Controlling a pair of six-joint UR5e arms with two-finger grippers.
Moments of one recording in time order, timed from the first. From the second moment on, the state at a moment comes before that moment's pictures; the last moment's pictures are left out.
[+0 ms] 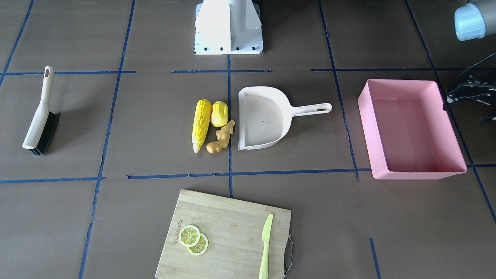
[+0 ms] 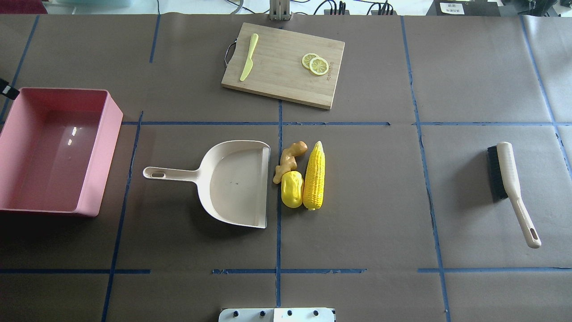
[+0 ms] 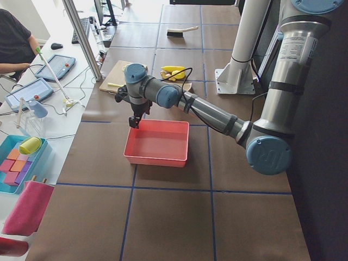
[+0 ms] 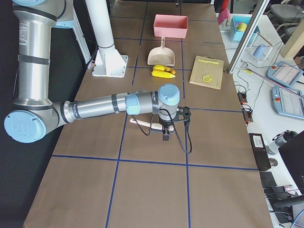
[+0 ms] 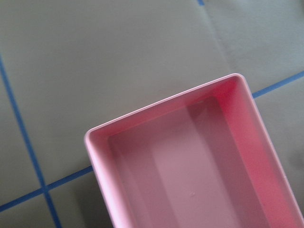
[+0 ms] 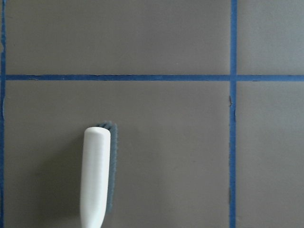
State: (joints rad) left arm -1.27 -1.78 -1.84 -1.53 -2.37 -0.07; right arm 1.42 -1.68 1.92 -1.58 2.41 0.28
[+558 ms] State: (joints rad) left arm -1.20 -1.82 -1.86 -1.52 -2.37 -0.10; right arm 1.08 -1.80 1.96 -1.13 2.28 0.88
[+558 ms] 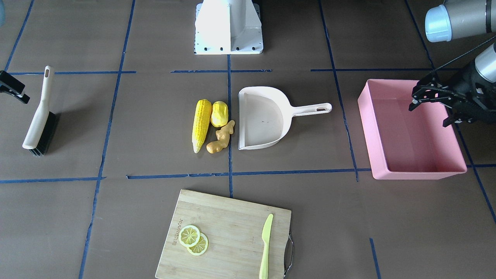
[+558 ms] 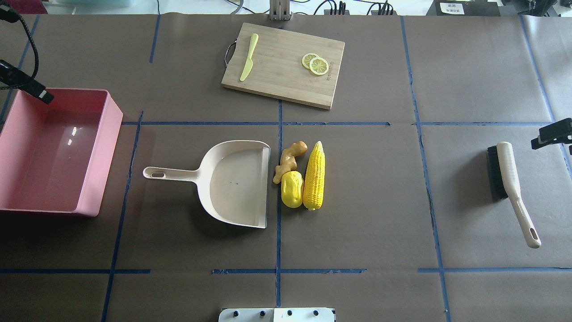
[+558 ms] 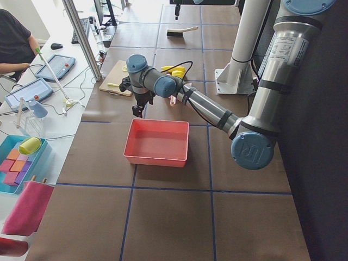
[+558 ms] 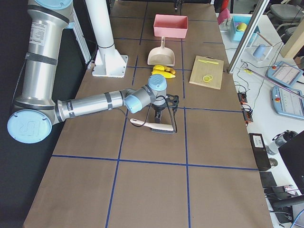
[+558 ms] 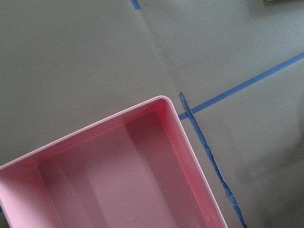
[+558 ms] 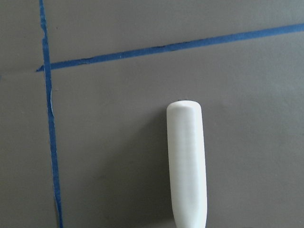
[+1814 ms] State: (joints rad) left arm -1.16 -1.84 -1.87 -1.52 -2.37 -0.11; right arm 0.86 -1.89 1.88 -1.02 2.22 1.00
